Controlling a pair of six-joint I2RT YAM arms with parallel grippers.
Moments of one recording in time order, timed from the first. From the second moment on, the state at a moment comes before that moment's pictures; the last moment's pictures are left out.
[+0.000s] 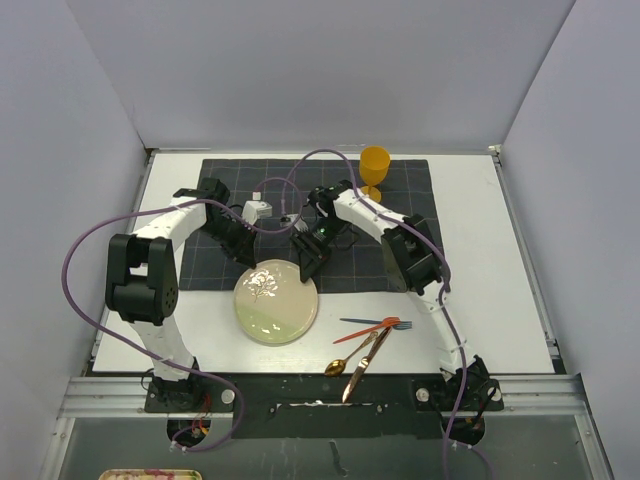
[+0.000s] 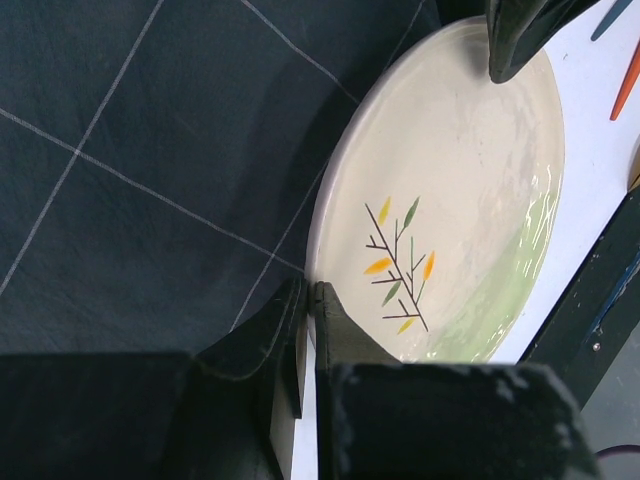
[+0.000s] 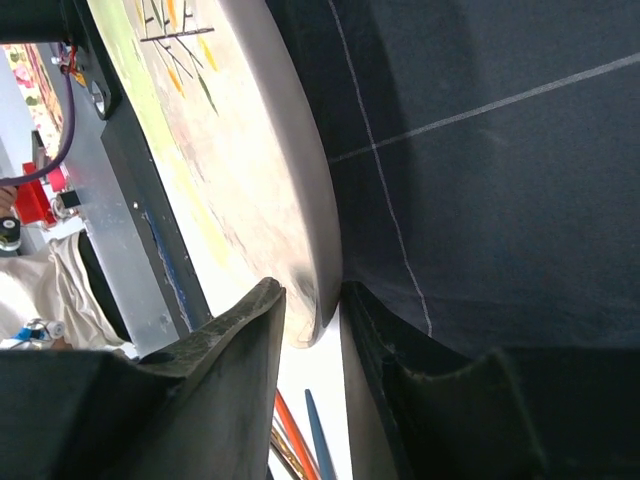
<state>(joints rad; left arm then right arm) -0.14 1.83 1.31 -0.95 0.66 0.65 0.61 2.49 2.11 -1.25 -0.88 -0.36</state>
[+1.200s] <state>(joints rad) -0.14 1.83 1.32 -0.95 0.64 0.64 0.61 2.52 2.18 -1.25 -0.85 -0.32</state>
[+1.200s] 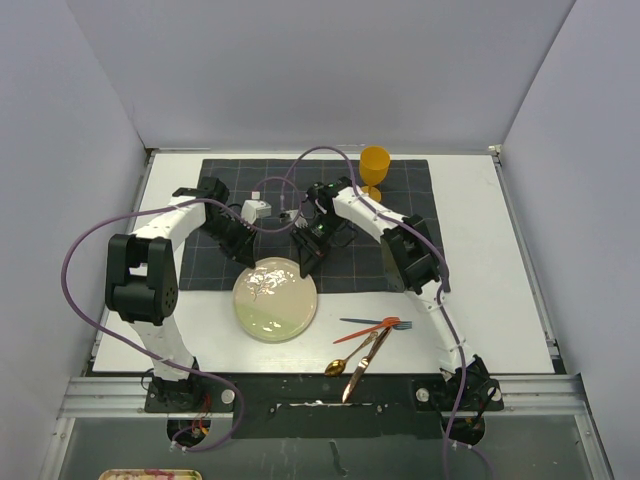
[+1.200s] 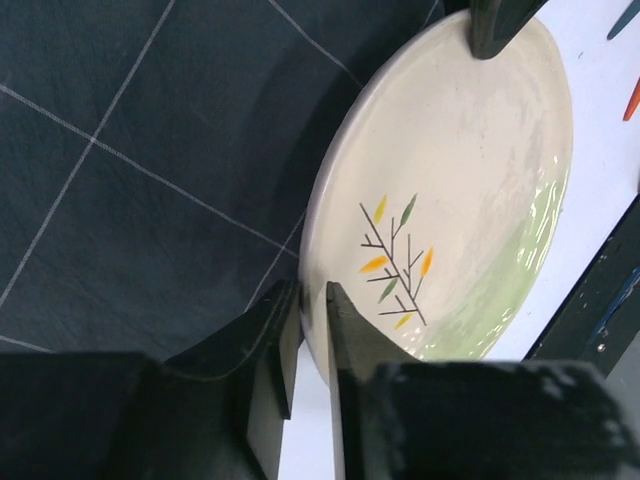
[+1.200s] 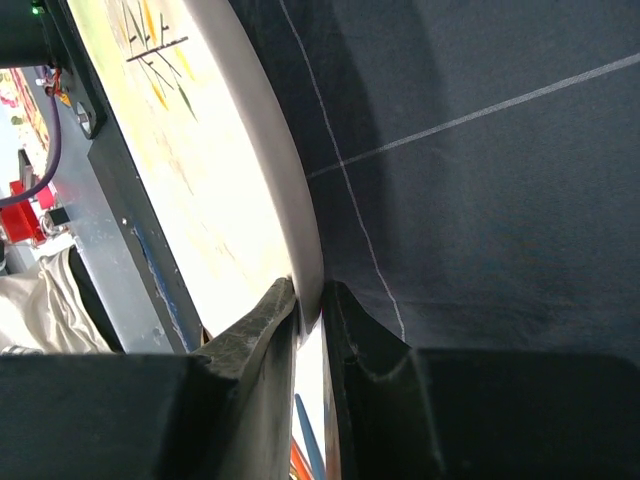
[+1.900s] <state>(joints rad) -0.14 1.82 1.31 -1.02 0.66 0.64 0.59 2.44 2.19 -1.23 -0.77 -0.33</state>
